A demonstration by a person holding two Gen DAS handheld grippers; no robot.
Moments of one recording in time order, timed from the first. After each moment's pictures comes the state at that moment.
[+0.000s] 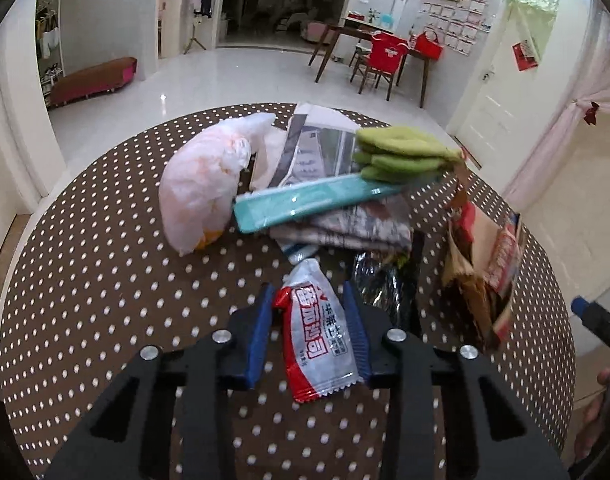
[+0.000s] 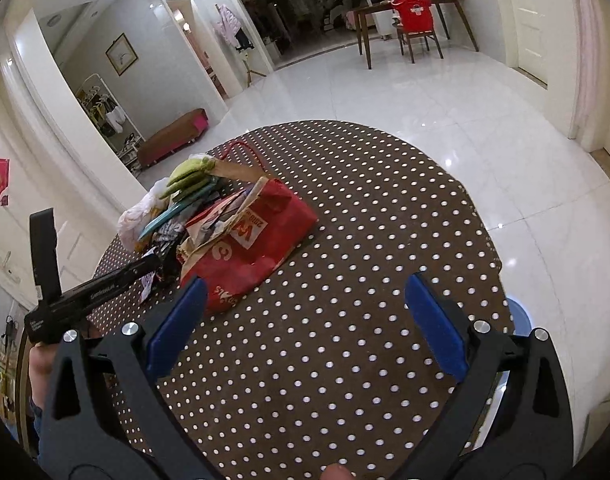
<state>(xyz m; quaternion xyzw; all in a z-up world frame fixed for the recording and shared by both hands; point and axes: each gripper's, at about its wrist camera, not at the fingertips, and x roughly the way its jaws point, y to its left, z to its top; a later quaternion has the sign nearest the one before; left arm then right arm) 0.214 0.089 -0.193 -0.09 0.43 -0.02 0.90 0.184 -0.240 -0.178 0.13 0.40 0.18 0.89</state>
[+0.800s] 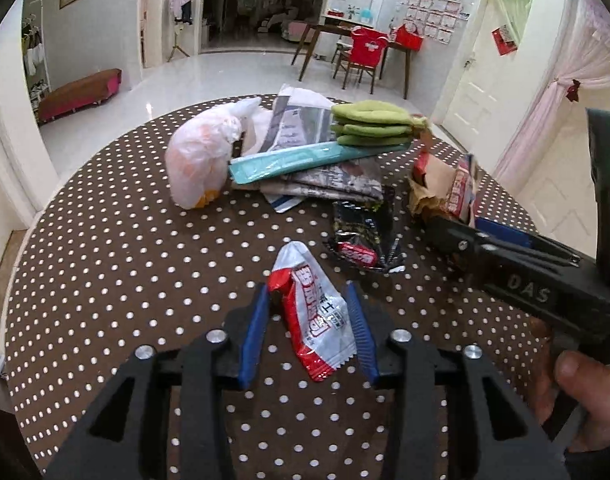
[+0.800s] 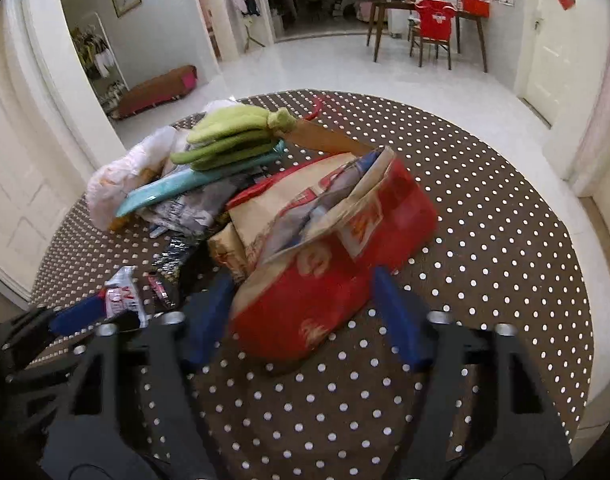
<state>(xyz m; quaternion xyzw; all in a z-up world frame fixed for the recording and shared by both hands) 0.156 0.078 -0.193 -0.07 0.43 -0.05 0.90 0.219 -0.111 -0.198 0.03 0.42 0.16 0.89</state>
